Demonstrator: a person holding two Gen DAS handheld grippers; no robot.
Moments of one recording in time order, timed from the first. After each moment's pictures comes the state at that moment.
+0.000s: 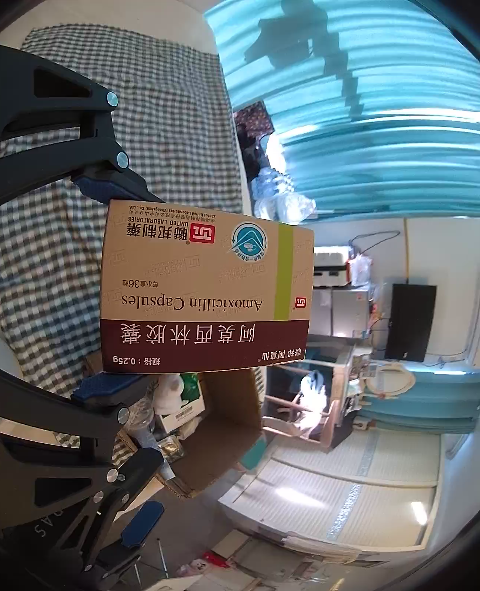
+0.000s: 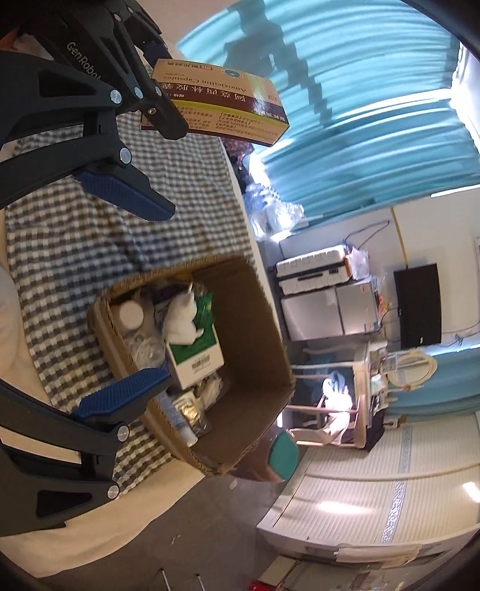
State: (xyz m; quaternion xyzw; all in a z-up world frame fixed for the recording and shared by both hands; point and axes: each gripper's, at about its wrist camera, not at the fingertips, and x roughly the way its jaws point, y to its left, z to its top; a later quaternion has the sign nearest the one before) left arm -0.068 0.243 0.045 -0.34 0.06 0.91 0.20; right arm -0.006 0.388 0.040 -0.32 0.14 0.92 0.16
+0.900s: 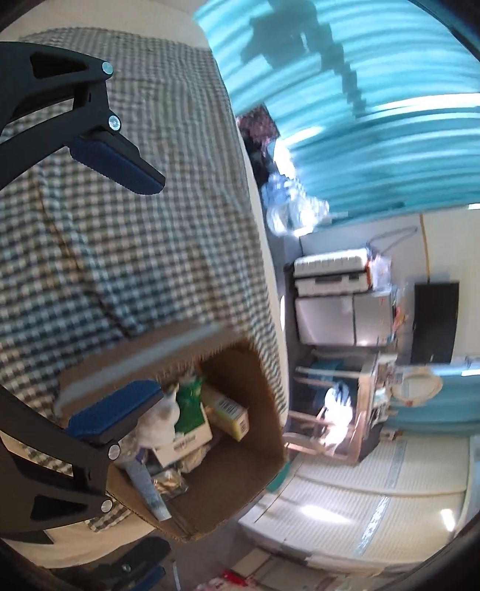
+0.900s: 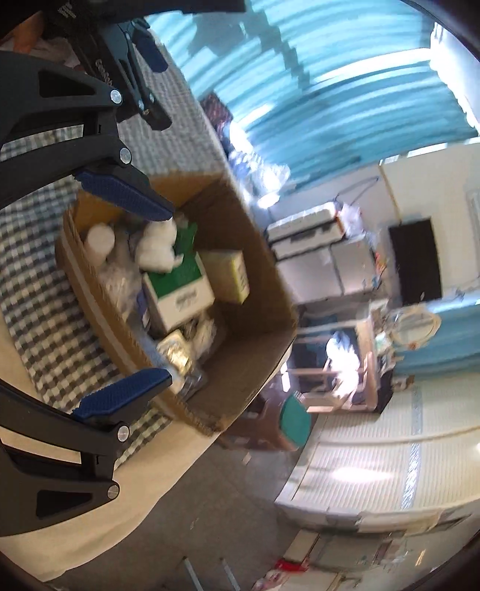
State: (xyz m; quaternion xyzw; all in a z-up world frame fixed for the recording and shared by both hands) left arm -0.112 0.279 0.017 -0.36 0.10 0.92 0.15; right arm -0.001 0.454 0.028 -0.29 0.17 0.92 0.20
